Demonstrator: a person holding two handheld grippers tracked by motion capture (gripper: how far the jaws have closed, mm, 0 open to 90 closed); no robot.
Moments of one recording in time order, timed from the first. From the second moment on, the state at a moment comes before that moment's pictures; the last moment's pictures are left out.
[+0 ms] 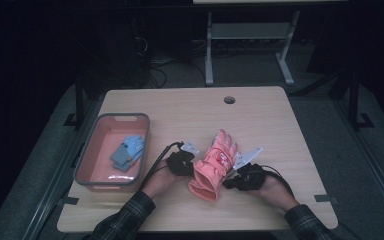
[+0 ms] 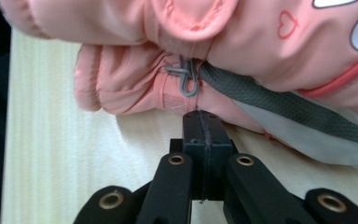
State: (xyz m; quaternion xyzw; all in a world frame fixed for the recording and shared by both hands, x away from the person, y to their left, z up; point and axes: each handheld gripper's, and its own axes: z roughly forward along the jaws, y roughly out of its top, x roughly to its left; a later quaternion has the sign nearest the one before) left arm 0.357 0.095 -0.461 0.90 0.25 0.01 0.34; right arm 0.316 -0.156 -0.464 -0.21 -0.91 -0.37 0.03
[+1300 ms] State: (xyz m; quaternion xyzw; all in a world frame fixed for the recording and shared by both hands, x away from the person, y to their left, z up) left arm 0.386 0.115 -0.433 0.86 0.34 0.07 0.37; right arm 0.367 -0.155 -0.429 -0.28 -0.88 -0.39 -0.05
